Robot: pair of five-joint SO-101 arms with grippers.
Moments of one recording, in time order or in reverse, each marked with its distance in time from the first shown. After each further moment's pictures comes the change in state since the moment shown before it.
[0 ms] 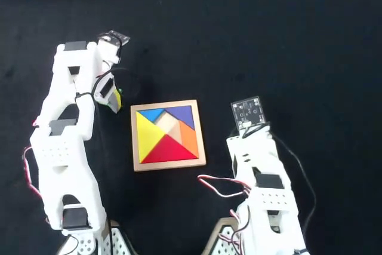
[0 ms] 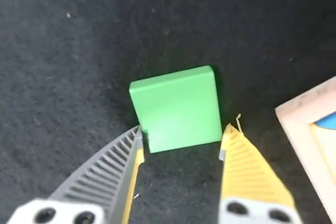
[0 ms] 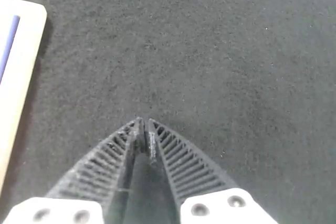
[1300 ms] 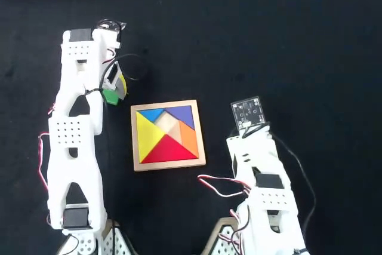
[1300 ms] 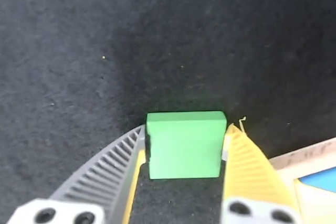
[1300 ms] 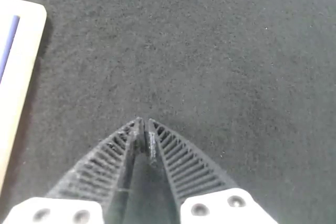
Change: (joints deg) left arm 1.0 23.2 -39.5 18.4 12.1; right arm 0.0 0.0 0.0 0.0 0.0
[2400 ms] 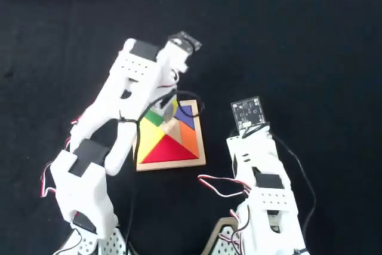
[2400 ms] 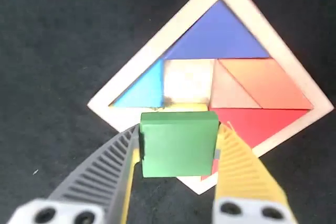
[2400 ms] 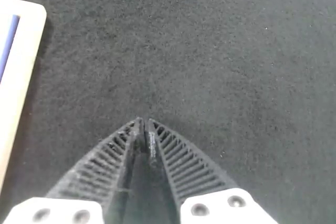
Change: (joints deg) left arm 25.5 -44.0 47.4 -7.6 3.8; right arm 0.0 0.0 0.0 0.0 0.0
